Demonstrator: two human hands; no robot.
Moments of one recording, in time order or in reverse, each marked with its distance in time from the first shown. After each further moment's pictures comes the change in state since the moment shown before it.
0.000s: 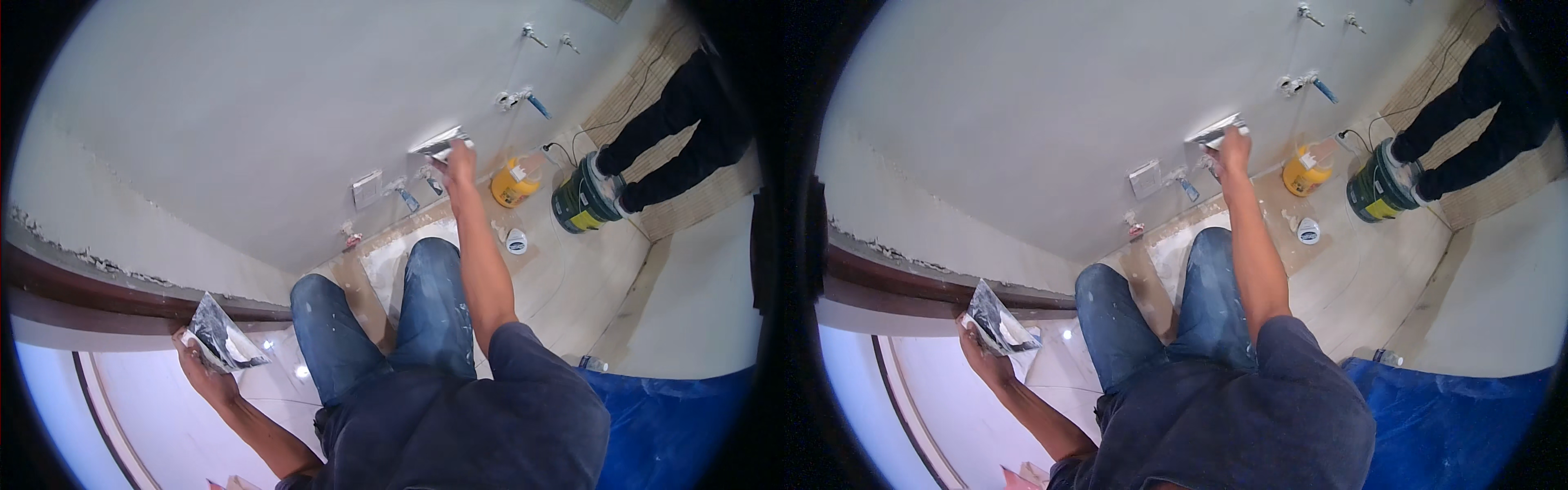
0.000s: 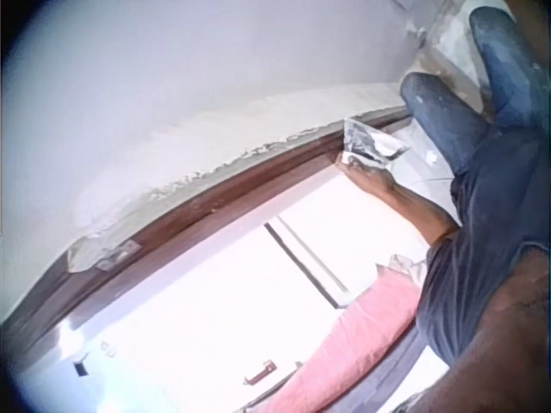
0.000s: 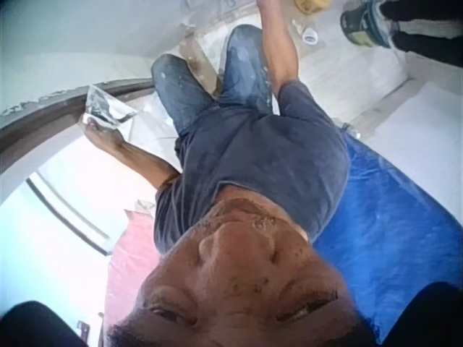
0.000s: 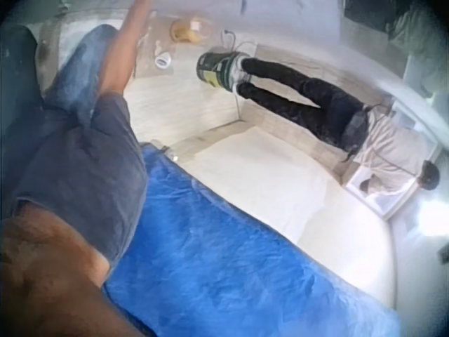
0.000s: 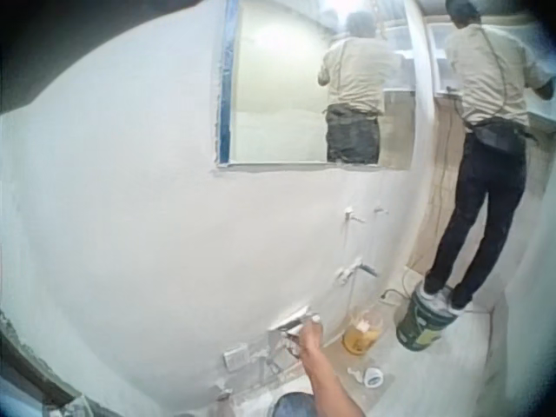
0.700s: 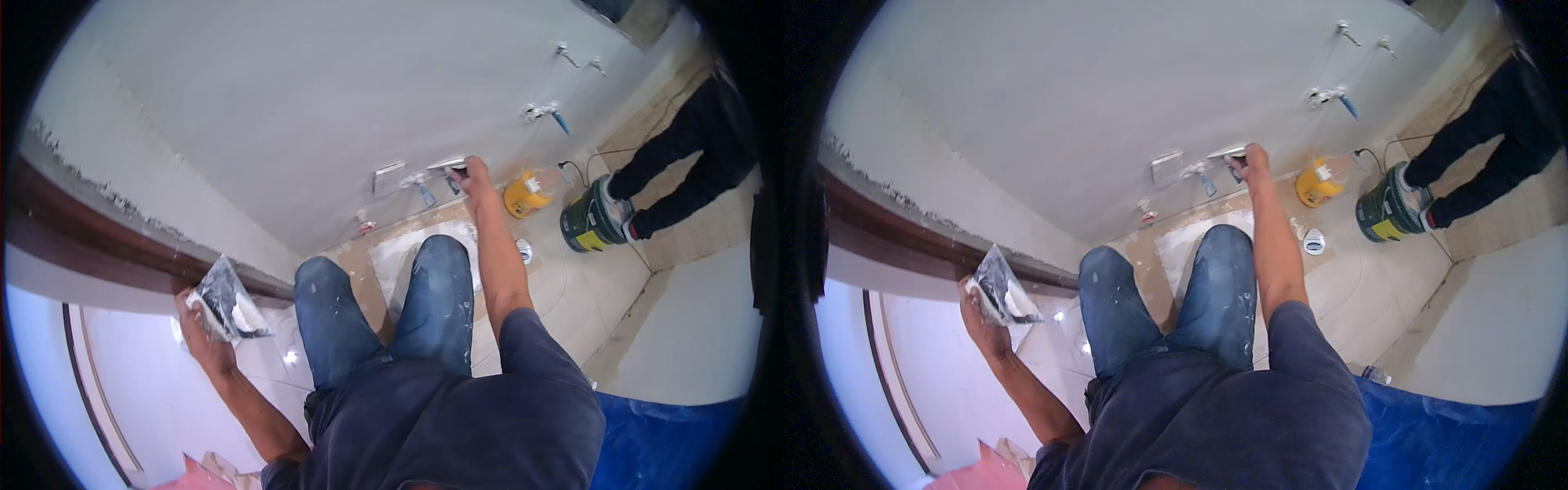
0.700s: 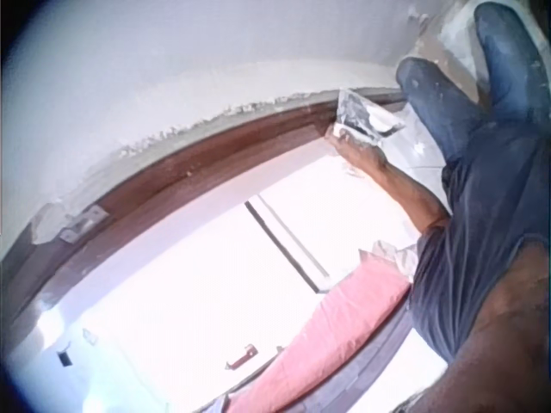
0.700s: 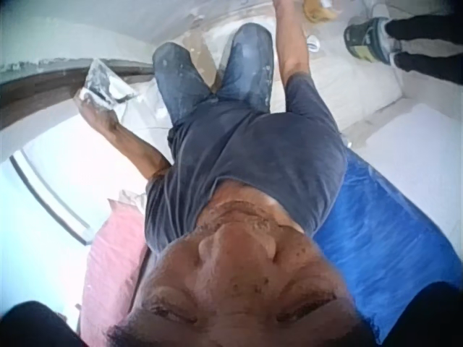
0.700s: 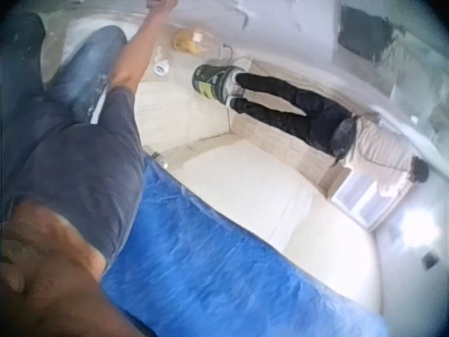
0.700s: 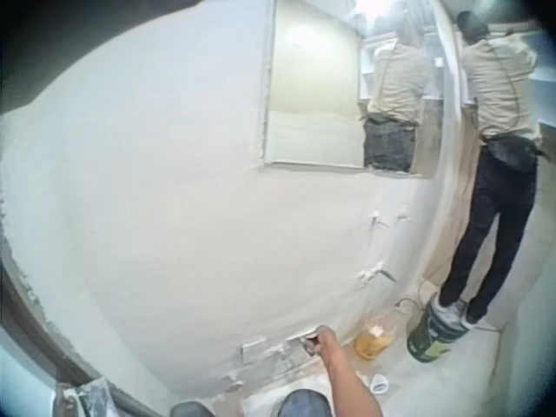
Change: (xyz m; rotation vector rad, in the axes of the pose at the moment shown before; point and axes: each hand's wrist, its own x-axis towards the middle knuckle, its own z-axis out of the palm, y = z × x) left_hand 0.006 -0.003 0.000 0.033 -0.149 0.061; right_hand 0.075 0.050 -0.060 -0.070 0.034 0.265
